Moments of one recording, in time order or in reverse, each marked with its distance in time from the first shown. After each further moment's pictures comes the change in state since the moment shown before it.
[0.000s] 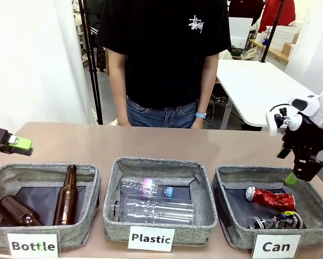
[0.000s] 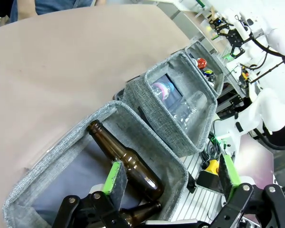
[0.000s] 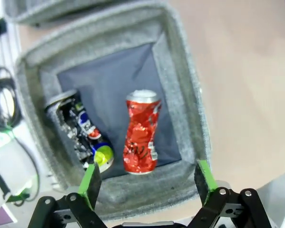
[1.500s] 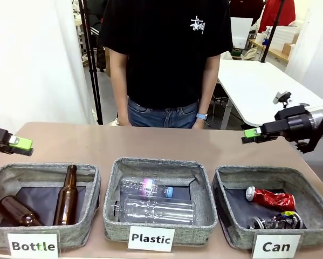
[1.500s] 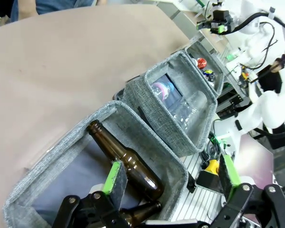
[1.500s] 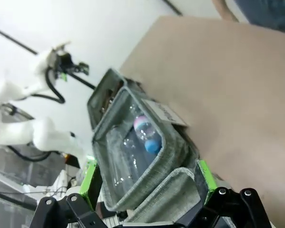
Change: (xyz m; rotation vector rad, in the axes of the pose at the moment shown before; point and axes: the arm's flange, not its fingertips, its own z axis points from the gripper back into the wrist) left arm 0.000 0.000 0.000 -0.001 0.001 0.000; right arm -0.017 -0.088 -0.064 0.642 -0.893 -0.709
